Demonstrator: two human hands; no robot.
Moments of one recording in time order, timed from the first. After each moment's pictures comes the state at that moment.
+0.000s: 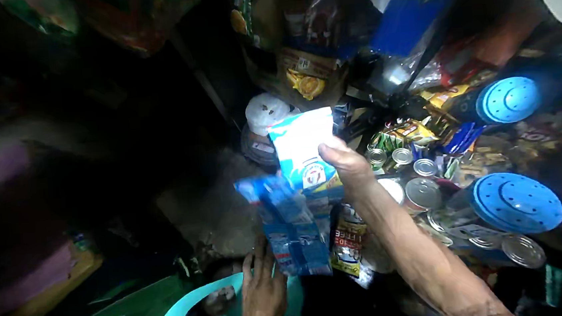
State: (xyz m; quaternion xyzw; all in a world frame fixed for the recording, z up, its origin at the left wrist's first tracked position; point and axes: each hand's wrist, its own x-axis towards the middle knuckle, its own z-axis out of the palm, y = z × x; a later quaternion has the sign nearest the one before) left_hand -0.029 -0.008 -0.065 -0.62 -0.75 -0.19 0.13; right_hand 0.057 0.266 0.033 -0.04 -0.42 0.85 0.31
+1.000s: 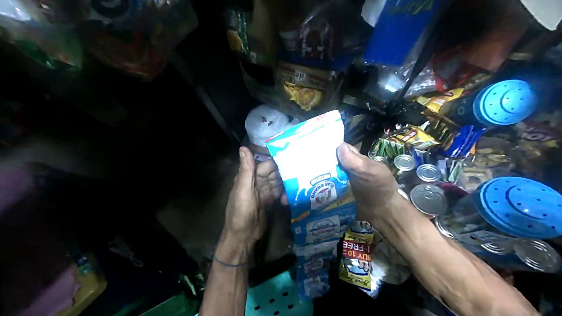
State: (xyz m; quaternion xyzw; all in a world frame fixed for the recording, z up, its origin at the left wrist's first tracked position) left_hand -0.093 0.154 0.098 -0.37 -0.48 -0.65 -0.46; right_hand 0.068 0.263 0.067 0.02 -0.42 0.85 0.32
